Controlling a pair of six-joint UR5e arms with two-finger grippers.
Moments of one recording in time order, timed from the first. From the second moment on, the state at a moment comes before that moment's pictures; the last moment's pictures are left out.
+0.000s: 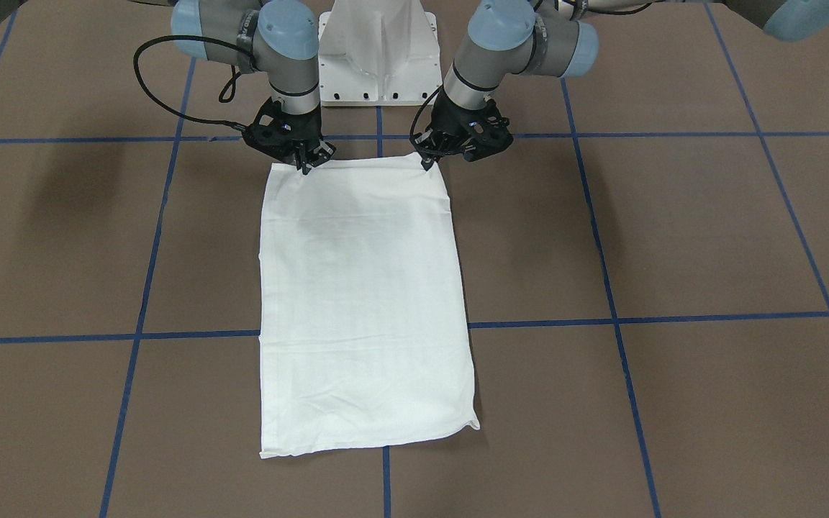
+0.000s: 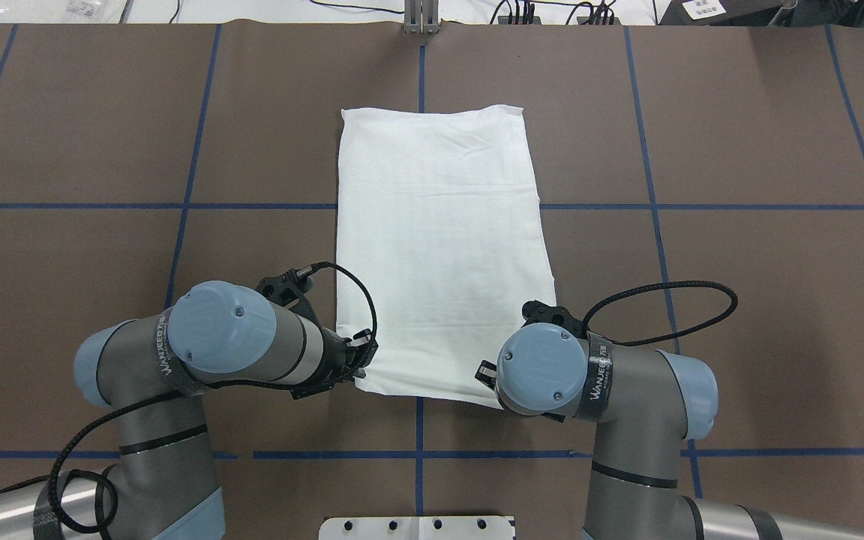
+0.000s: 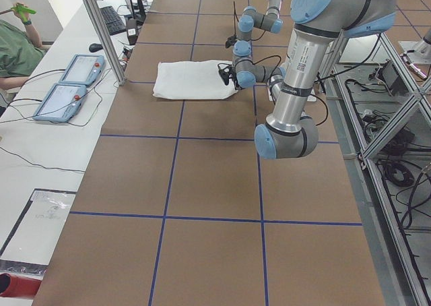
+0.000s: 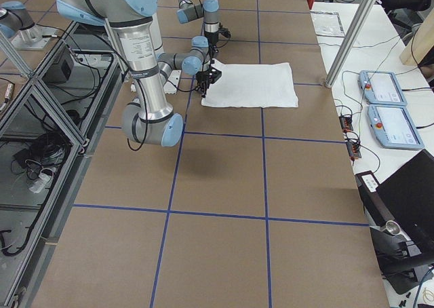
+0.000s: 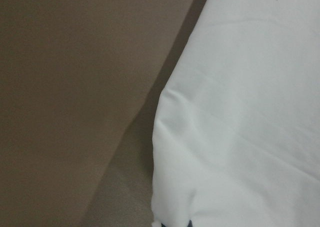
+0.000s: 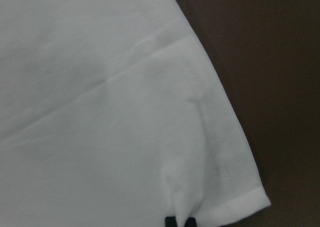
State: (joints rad) left arm -0.36 -2.03 -1.83 -1.90 -1.84 -1.89; right arm 0.28 -1.11 1.85 -1.64 1.71 1.86
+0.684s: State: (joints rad) left arm -0.36 -2.01 -1.87 -1.89 -1.84 -1.89; right arm 0.30 -1.08 1.93 -1.65 1.74 1.88
